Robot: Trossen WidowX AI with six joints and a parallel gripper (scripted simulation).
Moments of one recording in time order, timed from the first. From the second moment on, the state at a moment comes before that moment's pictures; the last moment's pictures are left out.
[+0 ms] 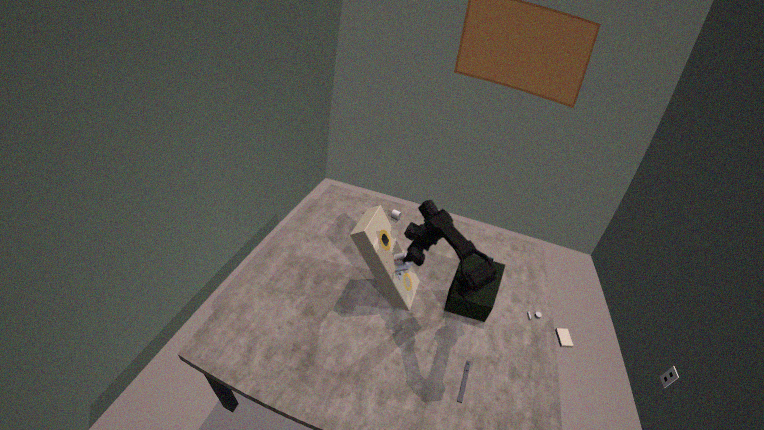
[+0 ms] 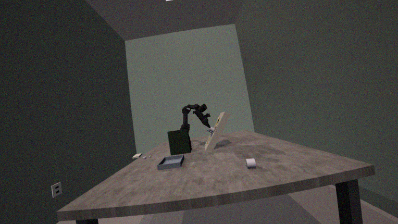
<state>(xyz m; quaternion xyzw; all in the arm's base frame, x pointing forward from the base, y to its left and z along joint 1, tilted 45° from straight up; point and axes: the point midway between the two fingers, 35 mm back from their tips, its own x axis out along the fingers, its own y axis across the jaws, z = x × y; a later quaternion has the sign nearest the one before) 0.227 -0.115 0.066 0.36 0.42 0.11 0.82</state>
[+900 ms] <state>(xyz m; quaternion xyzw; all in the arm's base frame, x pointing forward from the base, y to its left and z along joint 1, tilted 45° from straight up) 0.239 -0.104 0.054 0.36 0.42 0.11 0.82</state>
